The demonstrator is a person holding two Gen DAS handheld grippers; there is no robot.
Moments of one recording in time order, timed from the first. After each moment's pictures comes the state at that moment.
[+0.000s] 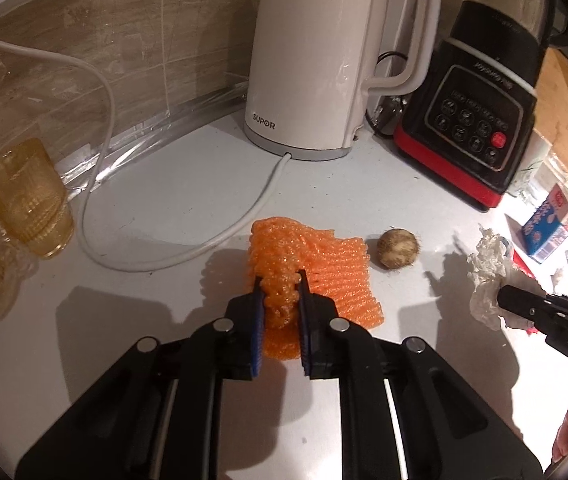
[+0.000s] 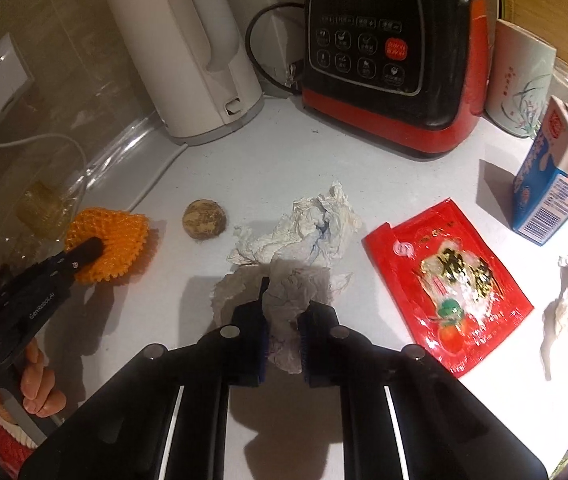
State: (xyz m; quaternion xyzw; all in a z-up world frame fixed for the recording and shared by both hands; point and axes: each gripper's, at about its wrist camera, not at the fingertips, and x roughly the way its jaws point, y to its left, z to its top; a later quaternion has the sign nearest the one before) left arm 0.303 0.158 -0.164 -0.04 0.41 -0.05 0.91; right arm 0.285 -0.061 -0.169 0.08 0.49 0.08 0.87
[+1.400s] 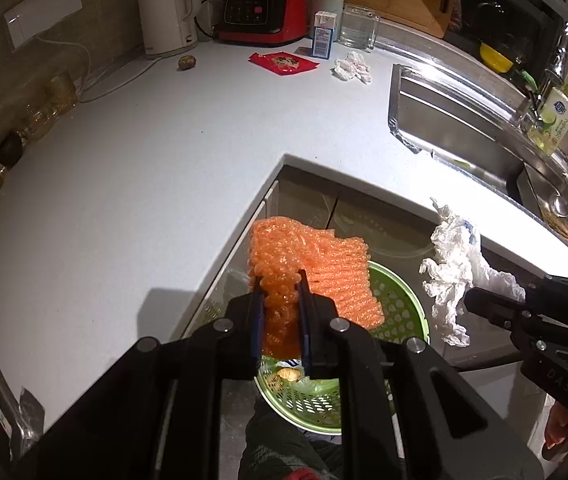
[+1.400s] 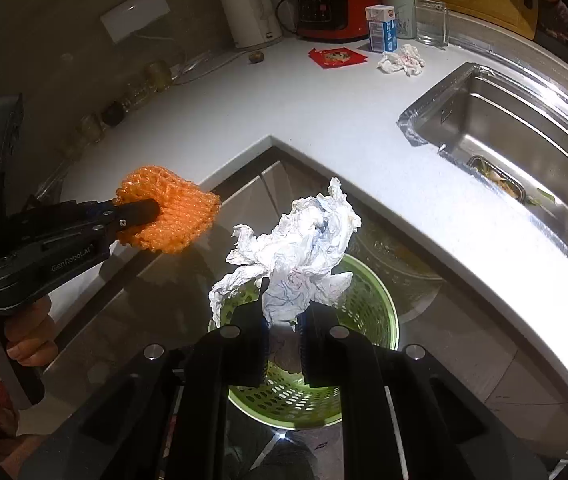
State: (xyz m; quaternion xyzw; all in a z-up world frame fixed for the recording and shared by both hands) left arm -0.125 -0.016 -0.131 0.04 0.48 -0.12 0.87; right arm -0.173 -0.174 -0.133 0.06 0.50 0.14 0.85
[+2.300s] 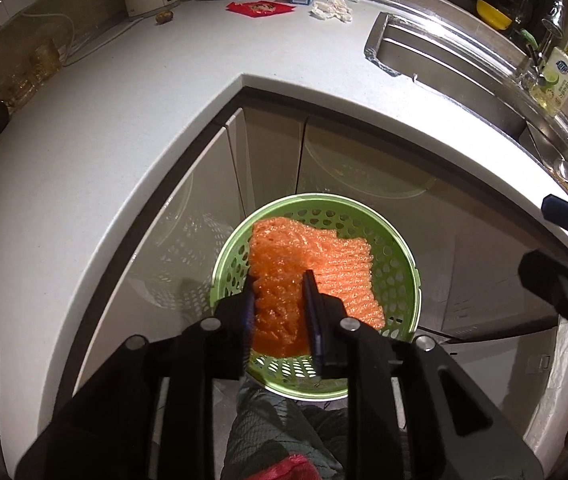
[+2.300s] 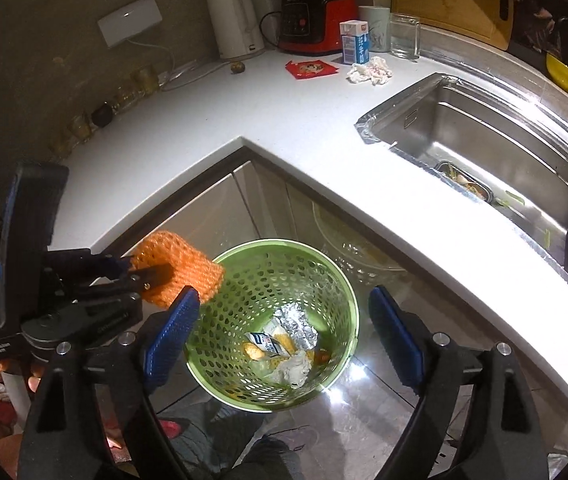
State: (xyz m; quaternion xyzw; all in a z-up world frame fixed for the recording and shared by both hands) left arm -0.158 -0.059 -0.180 0.06 0.54 -0.11 0.83; right arm -0.208 -0.207 -0.117 0.04 0.47 0.11 0.87
